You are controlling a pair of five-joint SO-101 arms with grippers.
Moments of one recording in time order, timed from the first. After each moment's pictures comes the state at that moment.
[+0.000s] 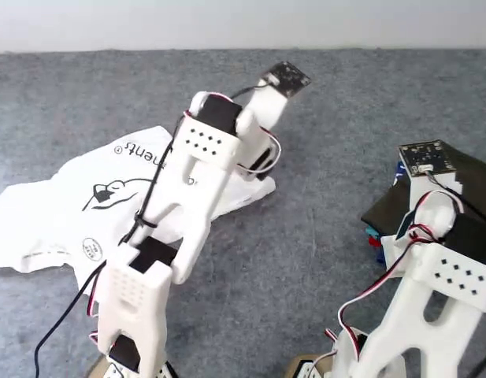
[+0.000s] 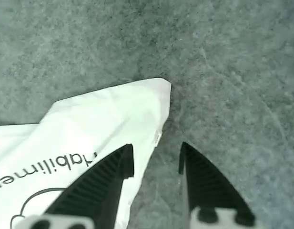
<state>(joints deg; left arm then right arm) 23.1 30.4 -43.9 99.0 -10.3 23.8 -39.1 23.9 100.5 31.3</state>
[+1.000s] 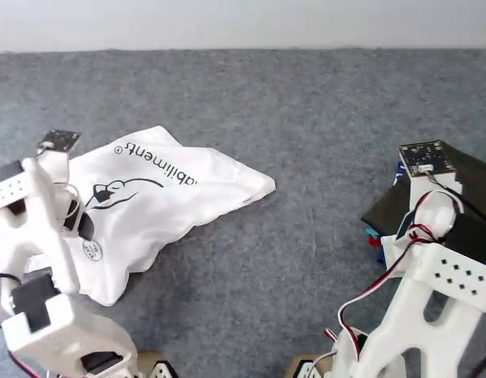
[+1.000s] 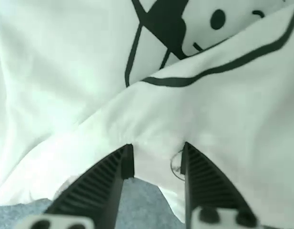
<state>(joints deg) -32.4 8.7 16.5 77.0 -31.6 23.8 -39.1 23.9 100.6 31.3</state>
